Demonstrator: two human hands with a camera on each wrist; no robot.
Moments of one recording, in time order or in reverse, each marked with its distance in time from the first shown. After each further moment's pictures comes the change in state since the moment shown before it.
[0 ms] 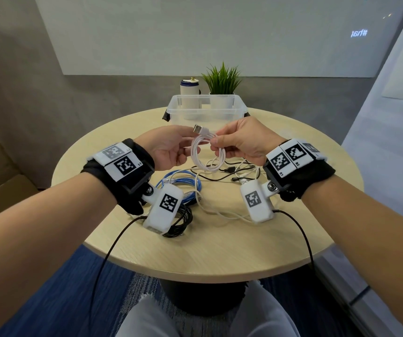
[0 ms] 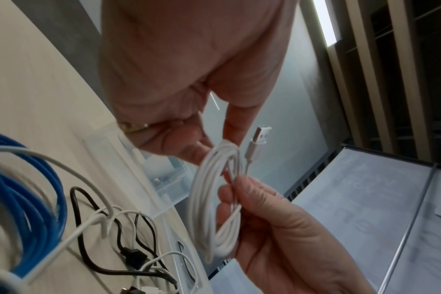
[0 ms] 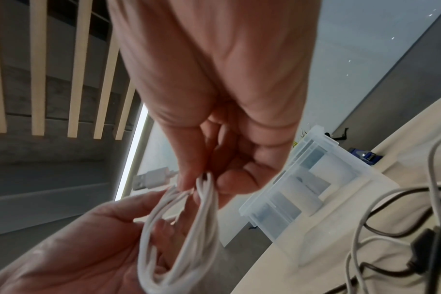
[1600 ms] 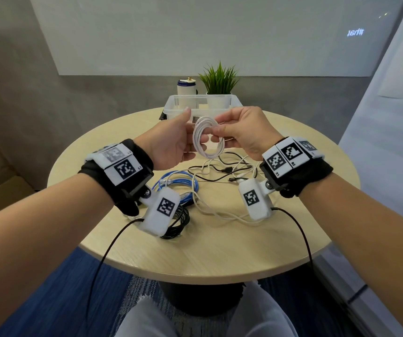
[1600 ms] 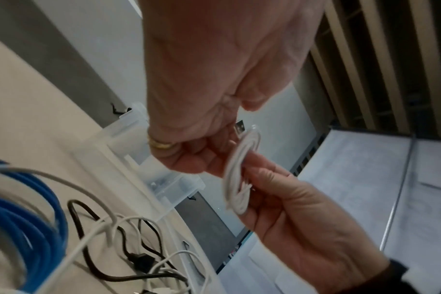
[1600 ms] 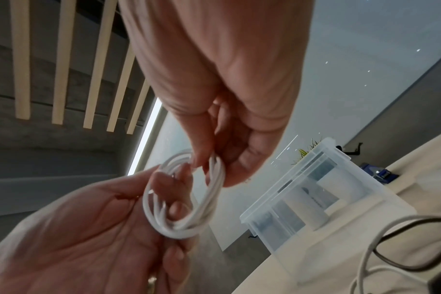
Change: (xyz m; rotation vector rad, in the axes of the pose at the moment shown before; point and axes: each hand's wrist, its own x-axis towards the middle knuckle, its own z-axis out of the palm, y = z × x) left_hand -0.003 0.004 0.007 -0.018 -0.199 0.164; right_hand 0.000 -0.008 -0.001 0.013 0.139 -0.133
